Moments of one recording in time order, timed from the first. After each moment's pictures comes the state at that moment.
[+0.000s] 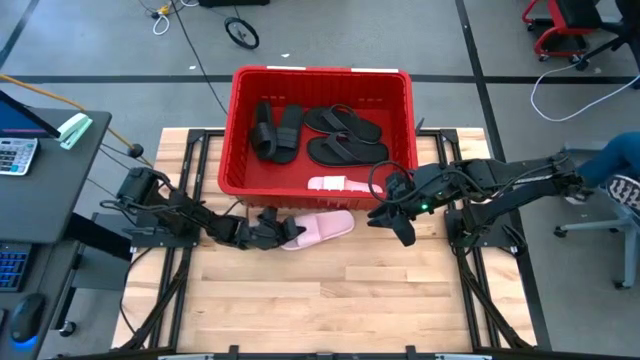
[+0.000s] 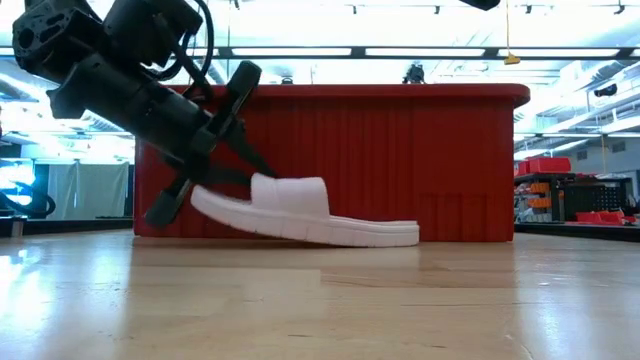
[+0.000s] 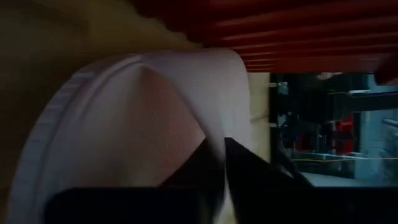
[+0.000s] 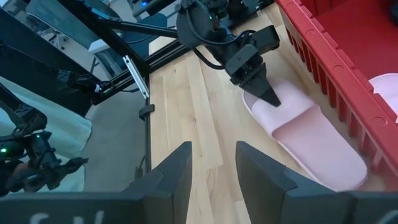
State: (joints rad) left arm -0.27 1.67 0.51 0.65 -0.55 -1.71; right arm 0.17 1.14 1.23 -0.62 -0.05 0.63
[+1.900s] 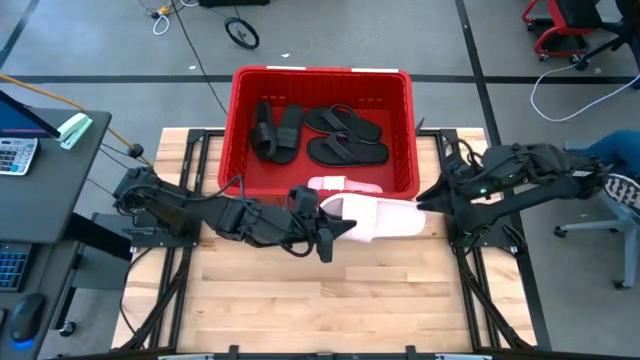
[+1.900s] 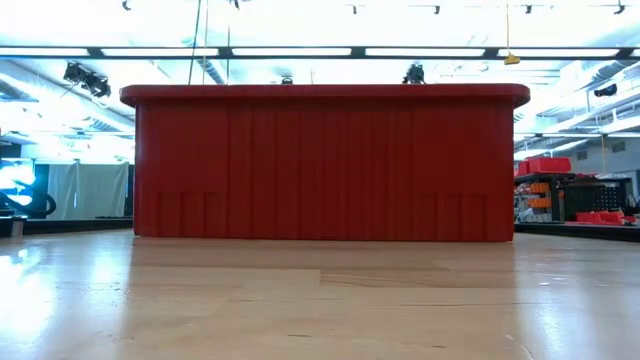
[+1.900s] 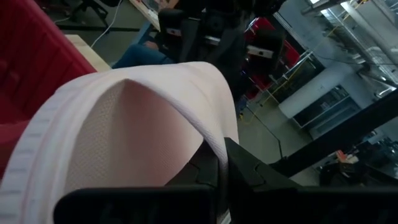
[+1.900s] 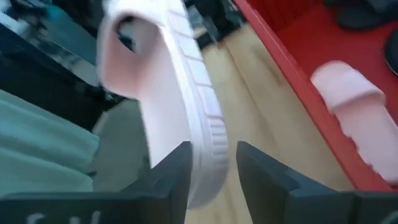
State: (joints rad) left arm -0.35 1.64 1.61 -0.11 -0.54 -0.85; right arm 0.17 0.81 1.23 -0.90 0.00 0.68
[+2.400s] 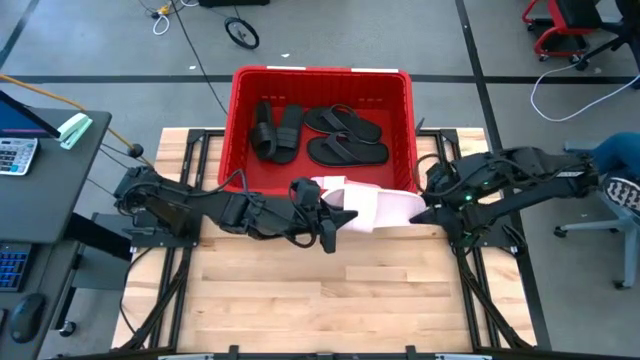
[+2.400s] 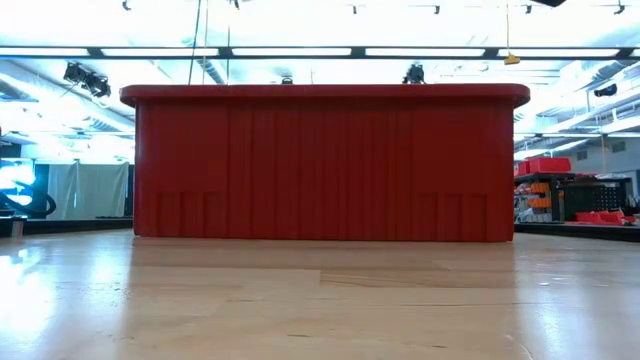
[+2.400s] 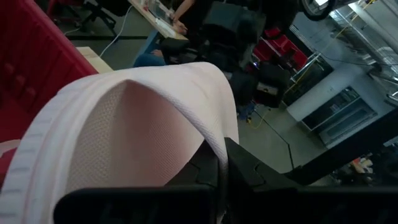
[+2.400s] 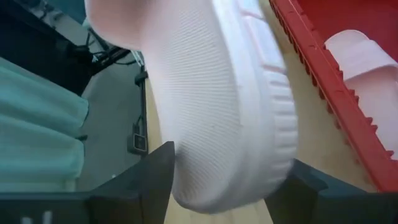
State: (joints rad) left arm -0.30 1.64 1.61 -0.11 -0.53 -0.81; right arm 0.17 0.89 1.23 -0.95 -0.08 0.63
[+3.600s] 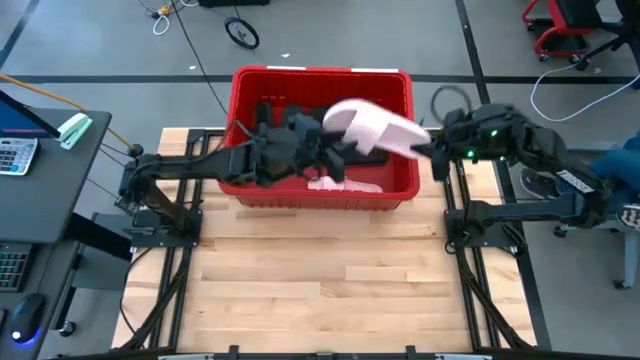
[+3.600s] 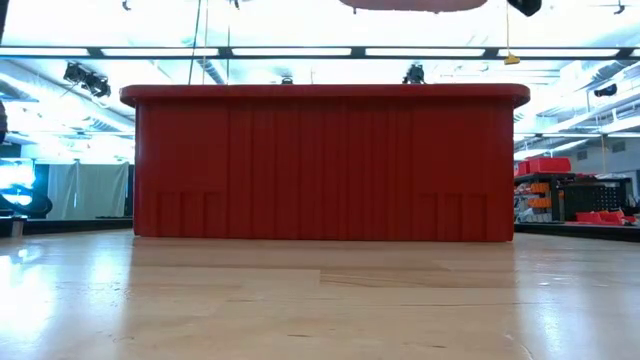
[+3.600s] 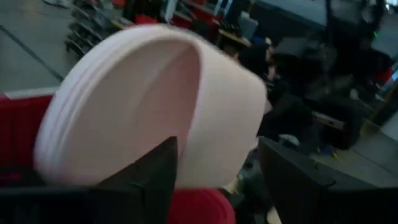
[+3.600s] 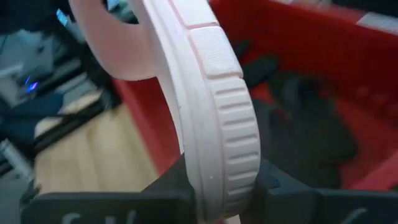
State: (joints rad) left arm 0.00 1.64 1.71 -0.16 -0.53 -0.46; right arm -0.36 0.89 1.34 -0.92 0.01 0.38
